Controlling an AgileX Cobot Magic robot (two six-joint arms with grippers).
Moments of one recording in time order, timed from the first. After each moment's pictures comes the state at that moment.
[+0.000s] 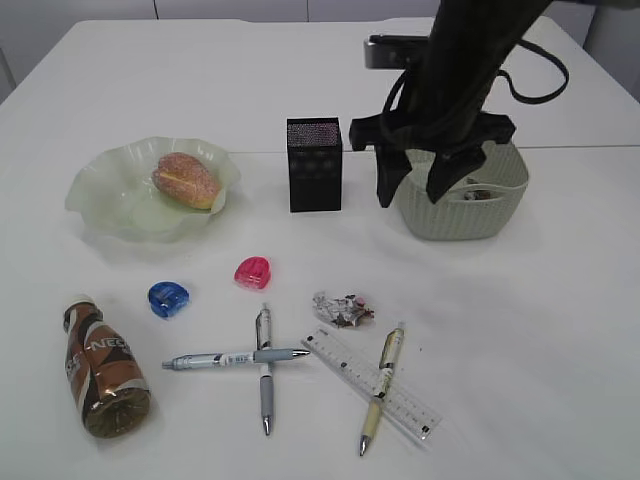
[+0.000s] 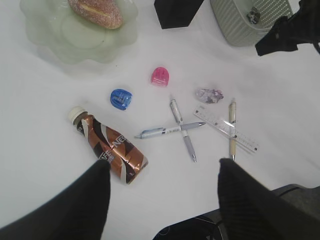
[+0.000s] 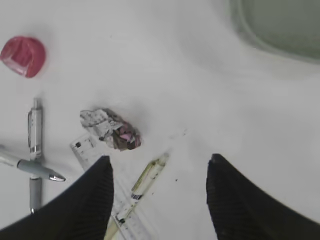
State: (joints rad) left arm -0.19 0.99 -1.31 -0.26 1.26 -0.10; right arm 0.35 2.03 -1.82 0.09 1.24 0.16
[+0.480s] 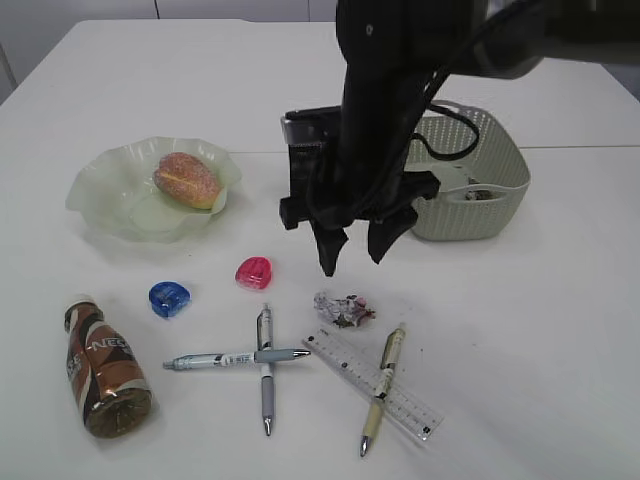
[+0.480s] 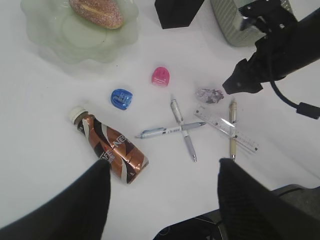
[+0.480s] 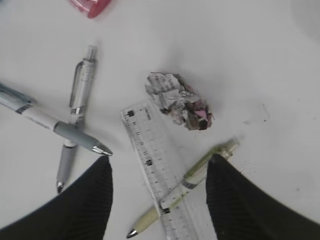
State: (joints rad) left arm -0.19 0.99 -1.31 -0.26 1.26 -0.10; right arm 0.51 2.11 -1.80 0.09 1.23 0.15
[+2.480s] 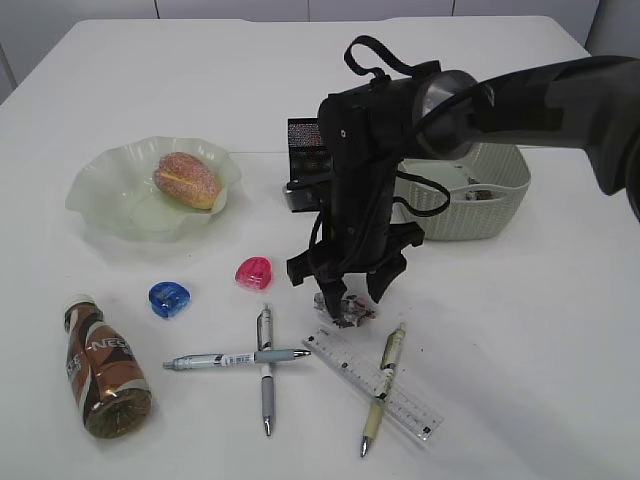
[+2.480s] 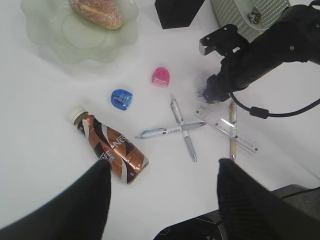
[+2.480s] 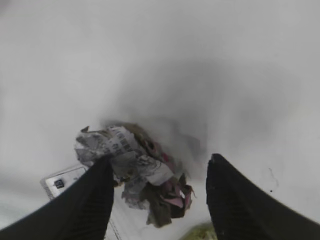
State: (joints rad) left arm -0.19 0.99 -1.31 -0.26 1.26 -0.10; right arm 0.51 2.31 -1.80 0.01 1.11 0.15
